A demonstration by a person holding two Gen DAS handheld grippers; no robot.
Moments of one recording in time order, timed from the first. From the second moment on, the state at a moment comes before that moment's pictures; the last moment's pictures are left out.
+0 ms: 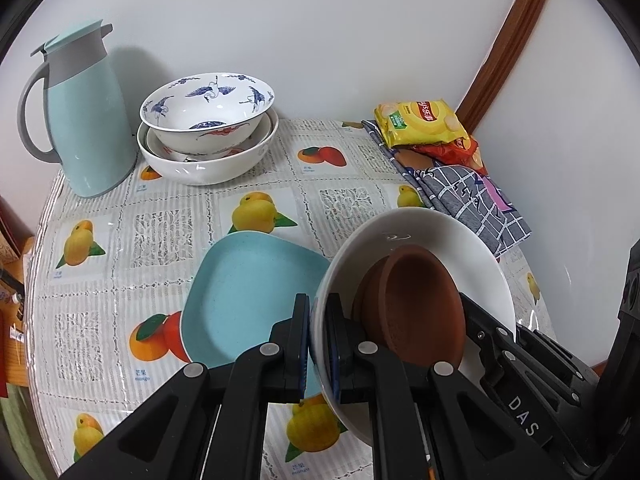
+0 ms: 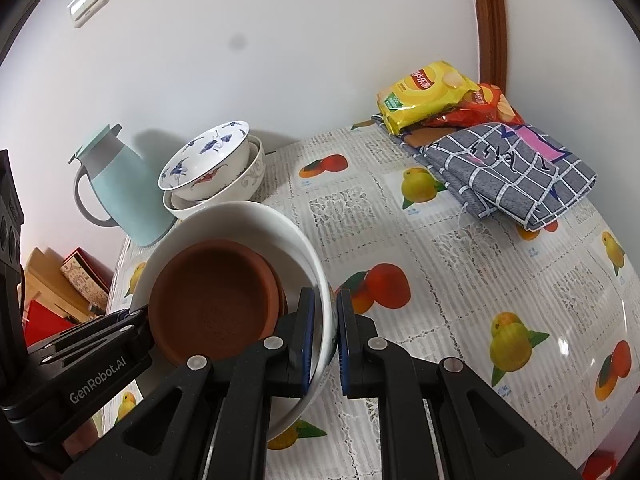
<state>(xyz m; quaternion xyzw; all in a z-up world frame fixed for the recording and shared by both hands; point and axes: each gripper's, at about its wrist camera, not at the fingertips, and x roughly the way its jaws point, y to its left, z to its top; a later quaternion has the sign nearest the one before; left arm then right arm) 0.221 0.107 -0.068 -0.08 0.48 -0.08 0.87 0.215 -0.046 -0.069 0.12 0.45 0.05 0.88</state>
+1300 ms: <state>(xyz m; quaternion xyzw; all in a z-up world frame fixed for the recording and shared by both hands) 0.242 0.155 -0.094 -0.10 0.50 -0.04 0.86 0.251 0.001 -0.097 0.10 0.47 0.09 0.87</state>
